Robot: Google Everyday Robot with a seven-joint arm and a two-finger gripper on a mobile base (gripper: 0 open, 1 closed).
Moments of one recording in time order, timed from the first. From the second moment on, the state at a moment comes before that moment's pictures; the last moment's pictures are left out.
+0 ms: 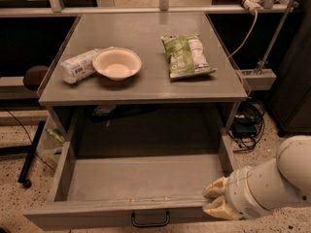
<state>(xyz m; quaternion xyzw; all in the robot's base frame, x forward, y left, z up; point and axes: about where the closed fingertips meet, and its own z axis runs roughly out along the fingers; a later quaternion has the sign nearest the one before) 0.332 -0.145 0.693 -0.57 0.78 0.16 0.20</state>
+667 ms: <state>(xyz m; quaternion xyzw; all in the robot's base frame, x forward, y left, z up) 0.324 -0.144 0.697 -0.57 0.78 0.16 0.21</state>
